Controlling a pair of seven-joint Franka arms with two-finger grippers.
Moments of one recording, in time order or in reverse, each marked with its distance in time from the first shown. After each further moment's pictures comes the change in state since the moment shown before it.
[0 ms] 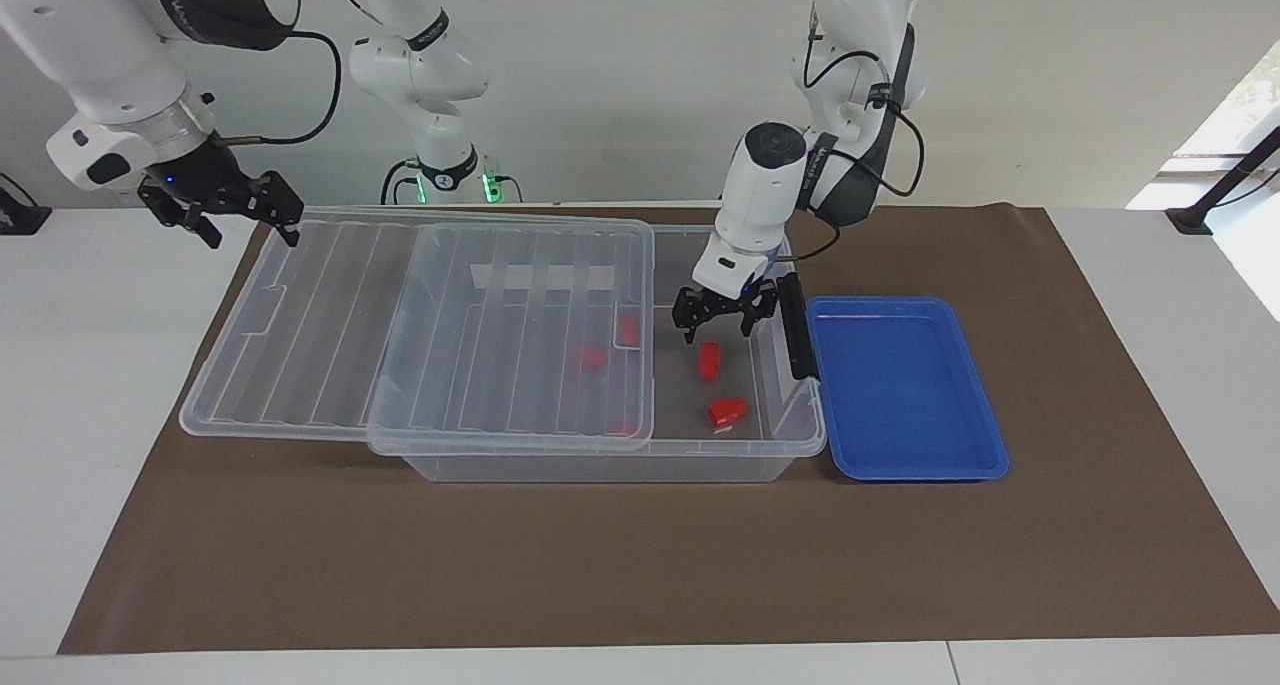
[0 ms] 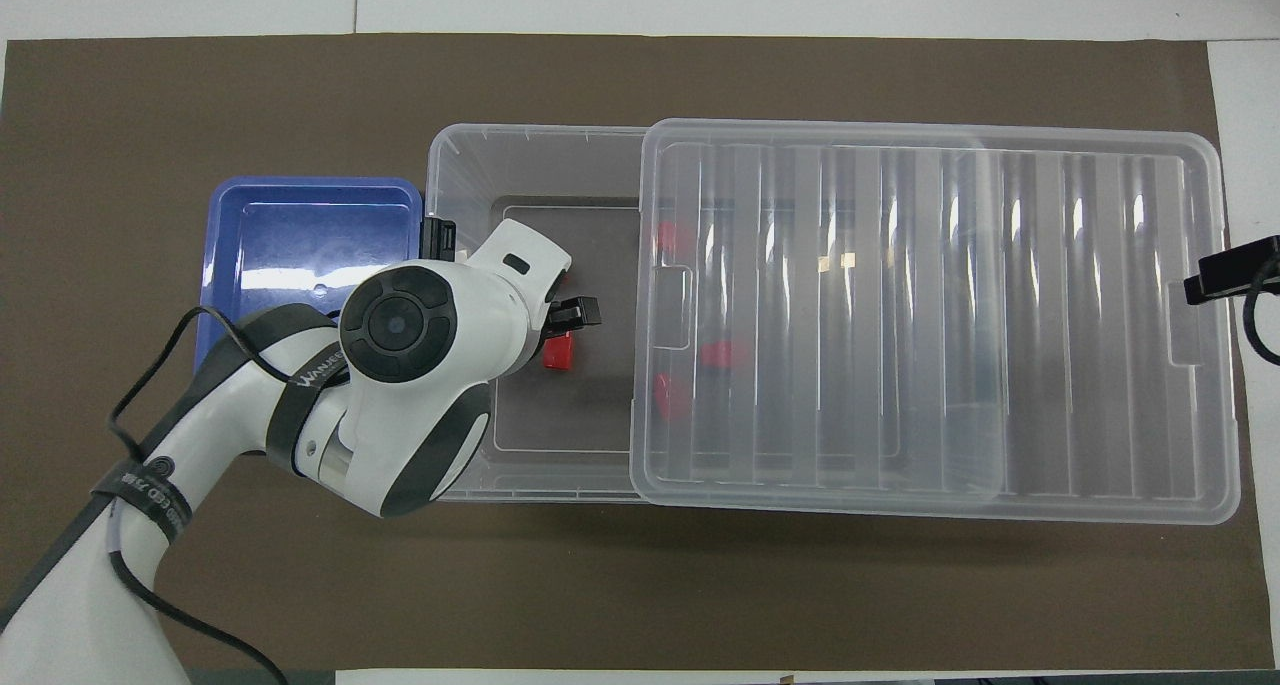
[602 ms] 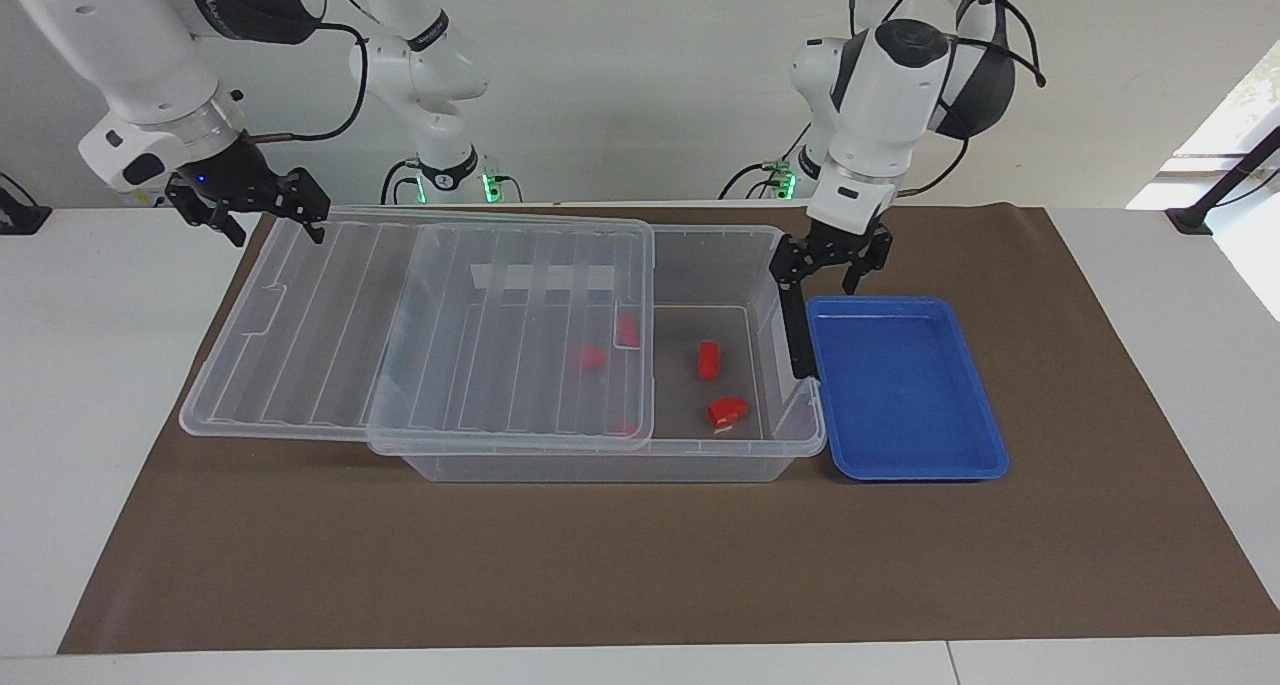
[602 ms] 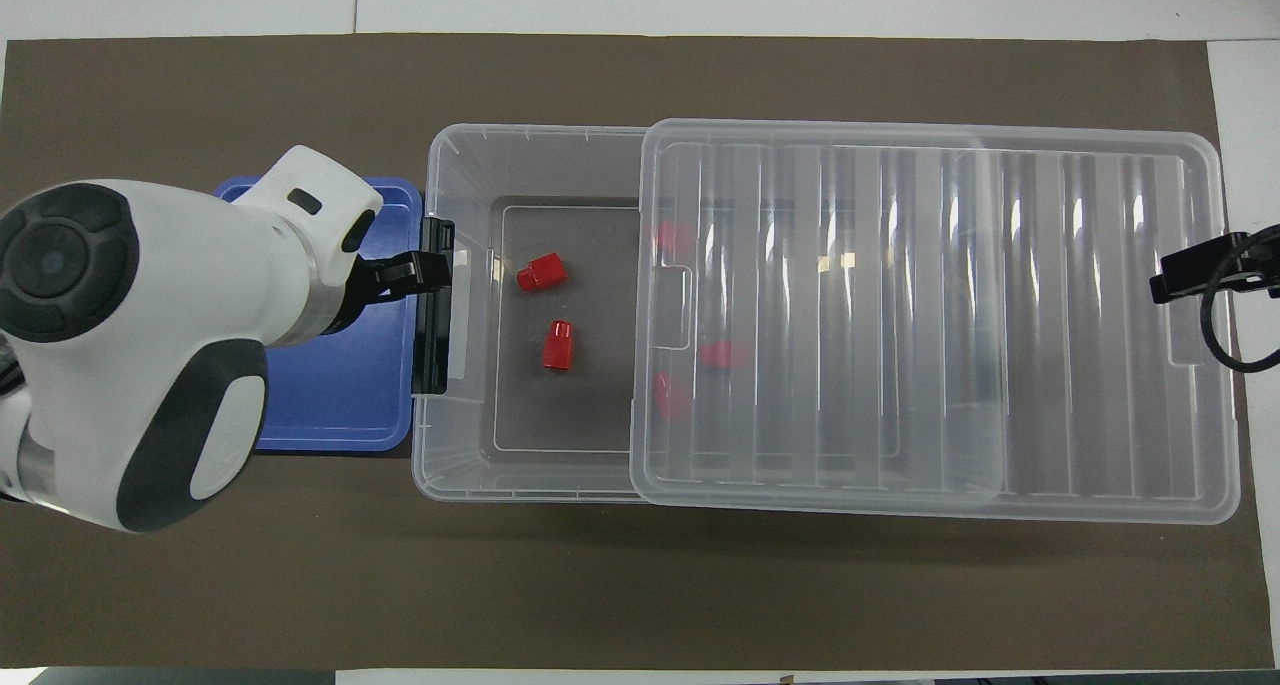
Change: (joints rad) left arm 0.210 -0.171 0.011 0.073 0.001 -0.253 0.243; right arm 0.000 0.004 0.061 0.031 -0.001 -0.032 0.031
